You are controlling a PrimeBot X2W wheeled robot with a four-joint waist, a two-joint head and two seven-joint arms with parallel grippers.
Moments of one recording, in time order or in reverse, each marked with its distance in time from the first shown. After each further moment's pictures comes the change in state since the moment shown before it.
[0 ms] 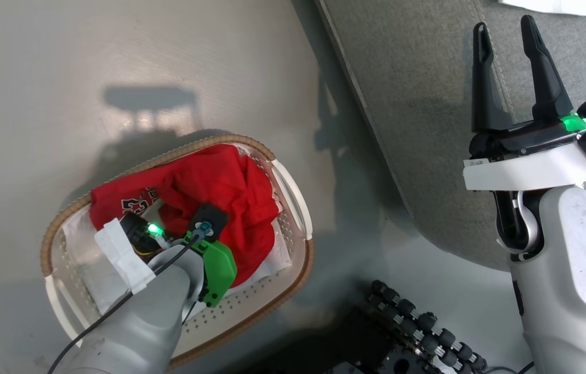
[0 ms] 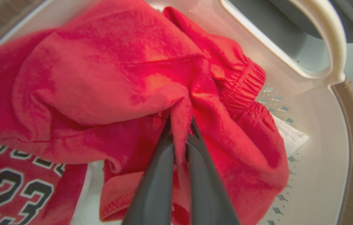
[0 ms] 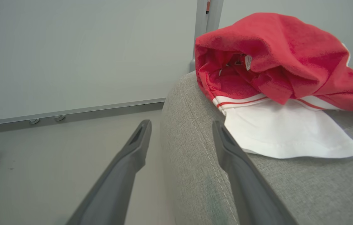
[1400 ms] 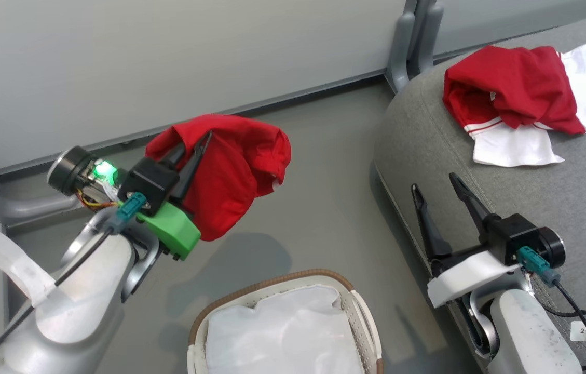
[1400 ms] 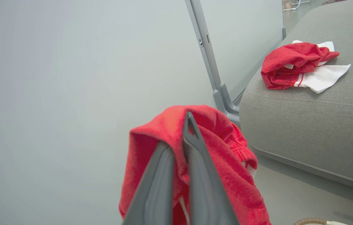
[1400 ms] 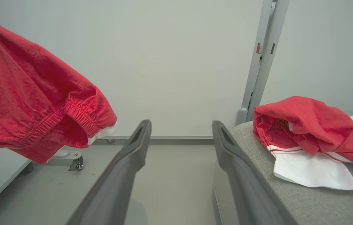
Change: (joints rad) left arm 0.165 0.324 0.199 -0.892 0.020 -0.018 0.086; right arm 0.255 0.001 0.082 0.220 -0.172 0.000 0.000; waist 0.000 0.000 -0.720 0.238
